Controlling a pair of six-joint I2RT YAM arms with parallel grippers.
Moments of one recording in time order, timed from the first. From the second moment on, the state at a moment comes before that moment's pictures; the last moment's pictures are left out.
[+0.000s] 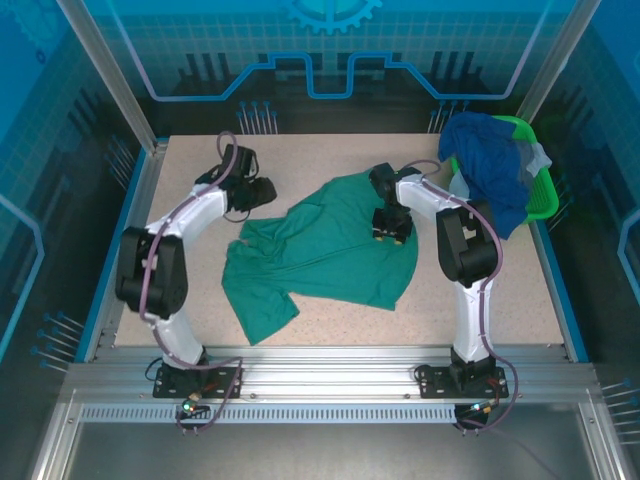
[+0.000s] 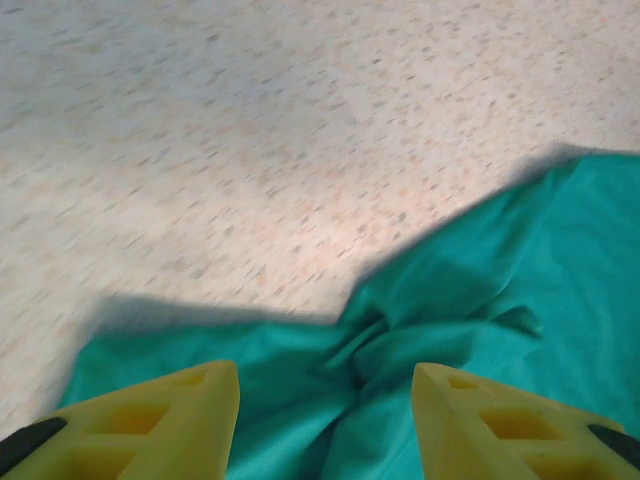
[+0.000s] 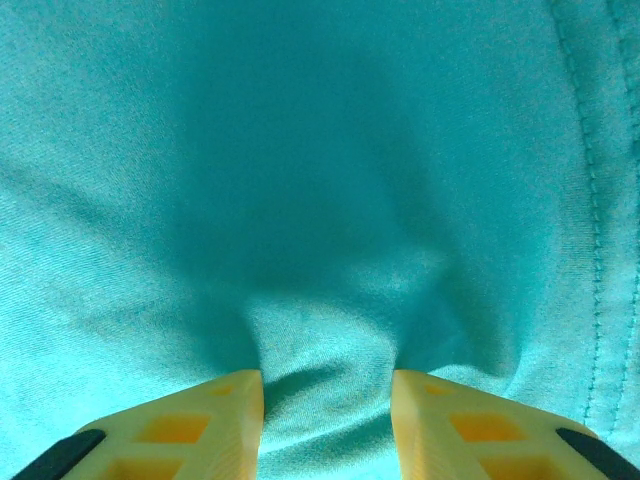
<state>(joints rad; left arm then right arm) -0.18 1.84 1.40 -0.50 0.10 -0.57 0.34 2.13 1.61 -1.04 0.04 0.65</state>
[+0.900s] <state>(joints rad) -0.28 2.04 1.46 -0.49 0.20 -0.35 0.34 2.13 1.58 -1.02 0.02 0.65</state>
